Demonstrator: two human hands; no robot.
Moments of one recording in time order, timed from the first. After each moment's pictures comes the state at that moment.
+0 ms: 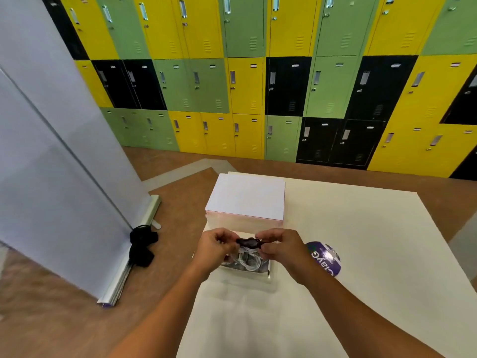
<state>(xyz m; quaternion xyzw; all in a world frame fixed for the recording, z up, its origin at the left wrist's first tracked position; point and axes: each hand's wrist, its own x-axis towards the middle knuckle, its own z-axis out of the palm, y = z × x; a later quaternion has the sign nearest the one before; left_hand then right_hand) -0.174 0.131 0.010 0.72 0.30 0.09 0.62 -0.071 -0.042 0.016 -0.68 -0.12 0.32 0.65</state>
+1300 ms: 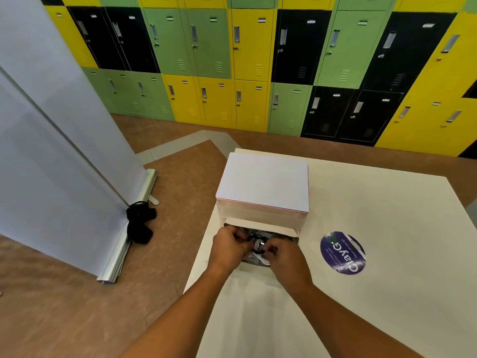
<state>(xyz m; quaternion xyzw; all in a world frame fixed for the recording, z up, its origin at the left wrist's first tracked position) -0.146 0.167 -0.065 0.76 0.35 0.05 0.54 -0.084 0.017 -0.079 -0.90 -0.21 0.15 0.34</state>
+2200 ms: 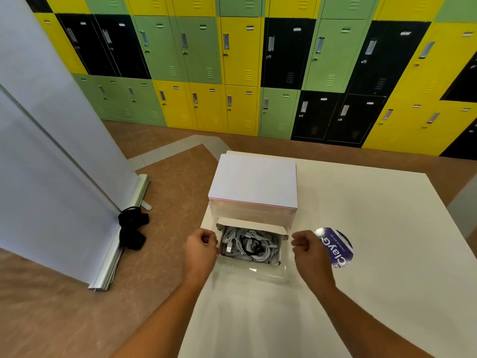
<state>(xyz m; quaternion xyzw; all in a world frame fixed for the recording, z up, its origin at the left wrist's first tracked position) -0.181 0.186 -0.078 0.73 0.42 0.18 0.51 -0.074 -0.044 -0.065 -0.84 -0.06 0.10 0.54</state>
